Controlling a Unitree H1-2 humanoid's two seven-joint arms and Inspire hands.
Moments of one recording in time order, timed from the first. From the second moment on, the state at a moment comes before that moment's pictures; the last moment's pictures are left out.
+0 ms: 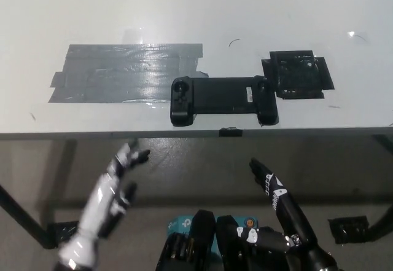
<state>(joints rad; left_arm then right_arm) -0.09 0.20 -0.09 -0.07 0.19 -0.31 -0.04 -0.02 -0.05 0.23 0.00 -0.05 -0.15 0.11</state>
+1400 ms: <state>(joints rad) -1.02 0.60 -0.64 0.56 -0.40 0.38 -0.76 -0.02 -0.07 0.23 0.00 -0.05 -0.14 0.11</state>
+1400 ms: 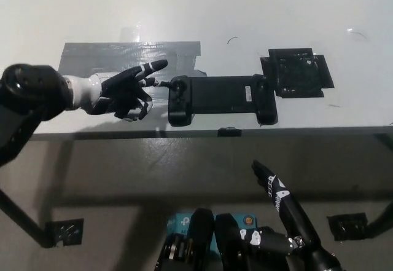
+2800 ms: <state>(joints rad) -1.13 0.57 -0.69 0.66 -0.34 0.45 -0.84 -0.04 -0.07 0.23 -0.06 -0.06 -0.14 0.14</state>
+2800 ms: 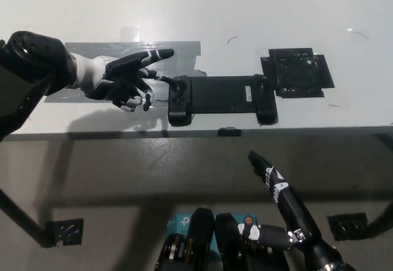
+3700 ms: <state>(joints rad) -1.06 0.53 -0.63 0.65 -0.26 0.45 -0.85 -0.05 -0.07 0.23 -0.06 -0.07 -0.14 0.14</state>
